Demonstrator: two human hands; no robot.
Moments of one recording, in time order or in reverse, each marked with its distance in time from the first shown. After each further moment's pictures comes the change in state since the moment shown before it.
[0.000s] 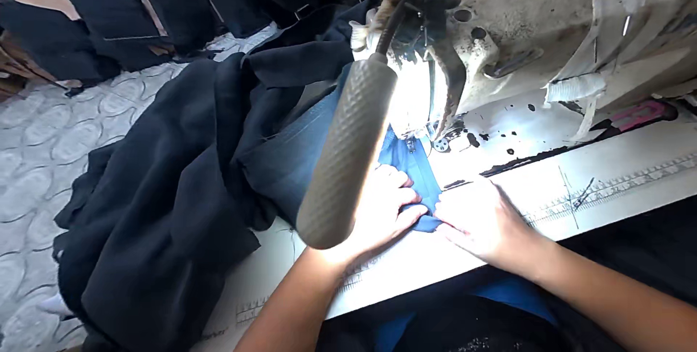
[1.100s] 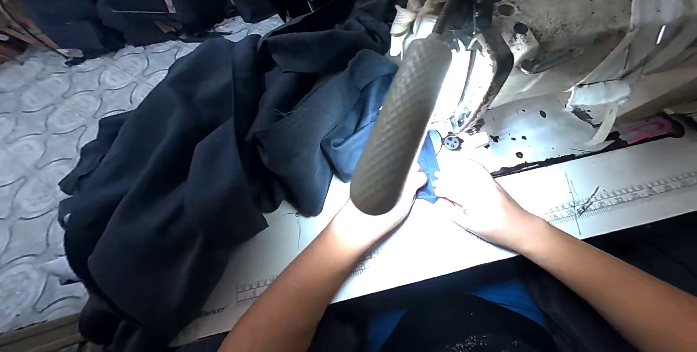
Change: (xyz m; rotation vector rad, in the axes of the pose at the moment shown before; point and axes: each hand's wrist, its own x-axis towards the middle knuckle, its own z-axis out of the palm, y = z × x) left_hand 0.004 -0.001 0.011 0.164 0.061 -0.033; right_hand 0.017 0.019 0.009 0.121 -0.101 0.025
